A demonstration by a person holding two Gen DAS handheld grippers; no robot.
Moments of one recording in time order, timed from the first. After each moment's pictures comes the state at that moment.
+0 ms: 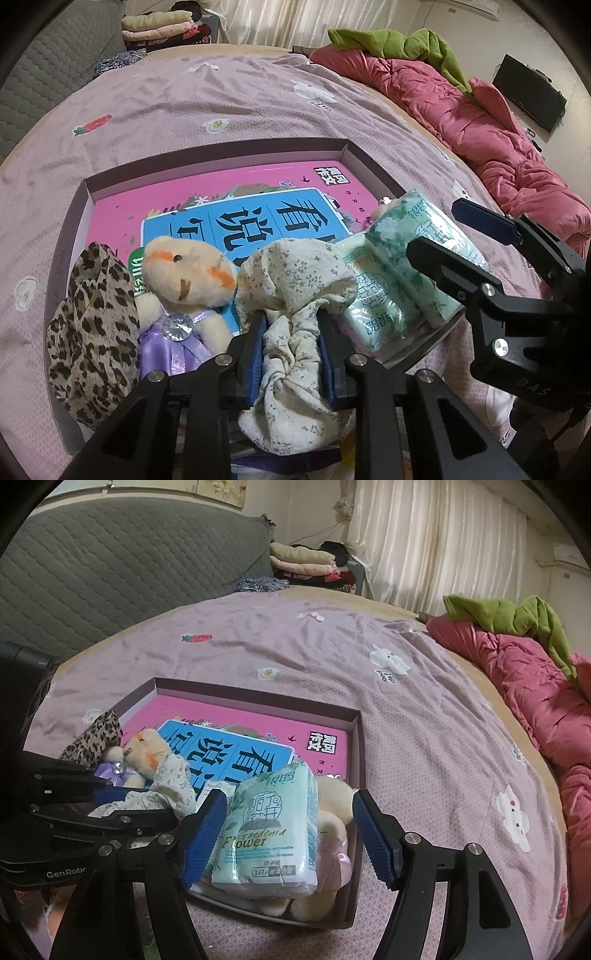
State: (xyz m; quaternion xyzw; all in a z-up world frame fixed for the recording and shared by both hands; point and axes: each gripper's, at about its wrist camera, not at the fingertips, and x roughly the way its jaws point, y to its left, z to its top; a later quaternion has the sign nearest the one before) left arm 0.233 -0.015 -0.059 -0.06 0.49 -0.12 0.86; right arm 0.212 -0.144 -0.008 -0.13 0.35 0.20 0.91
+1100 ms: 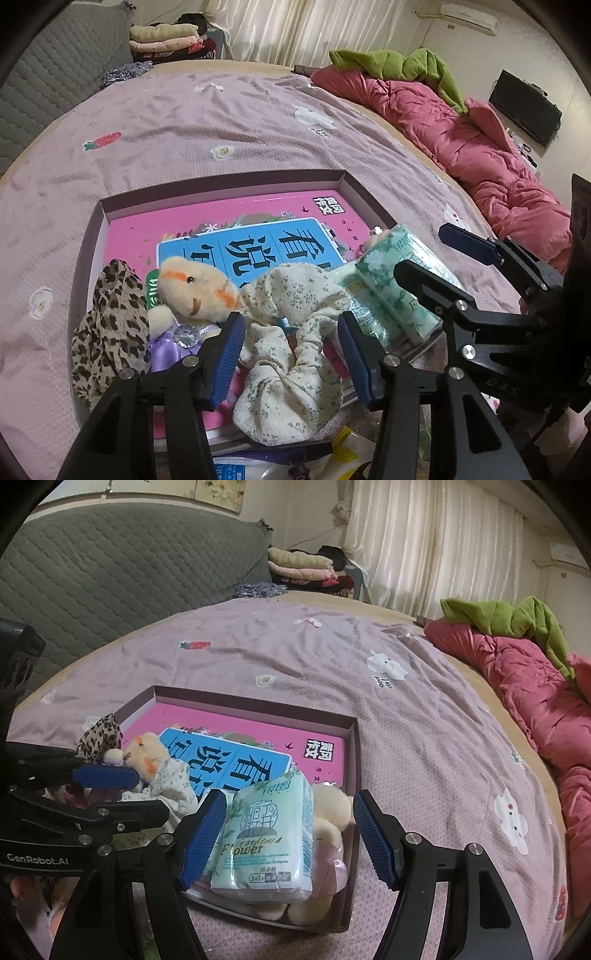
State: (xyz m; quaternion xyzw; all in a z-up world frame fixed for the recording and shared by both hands) left arm 0.226 -0.001 -0.033 -0.07 0.46 -0.12 0.88; right arm 0.212 -0.147 -0.003 -0.12 0.34 0.20 0.91
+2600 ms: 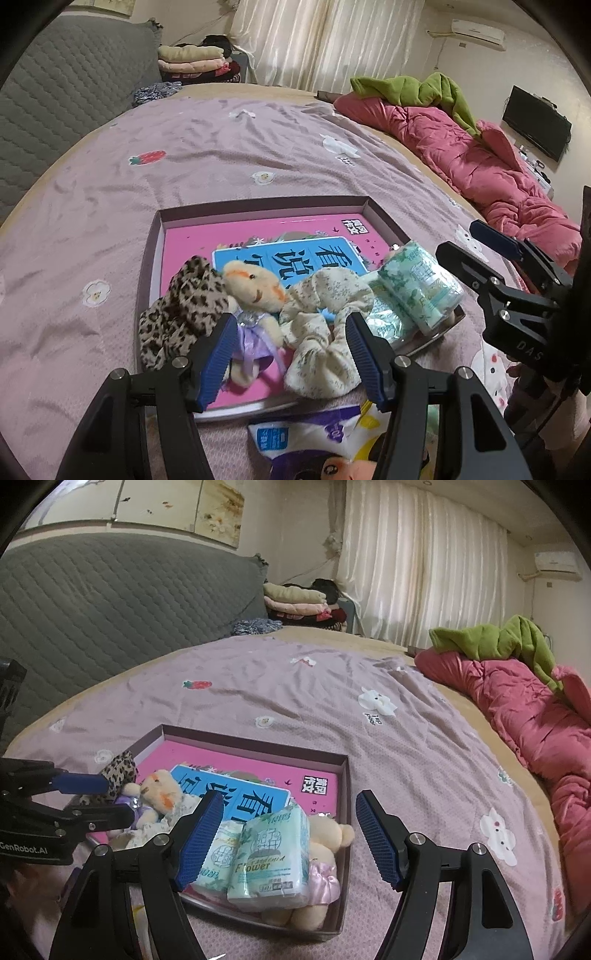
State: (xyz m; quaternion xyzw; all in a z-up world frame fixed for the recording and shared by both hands) left arm 0.190 0.028 -0.008 -0.07 0.42 -0.07 0.90; right arm 0.188 -0.153 0.026 -0.10 0.28 0.19 0.94
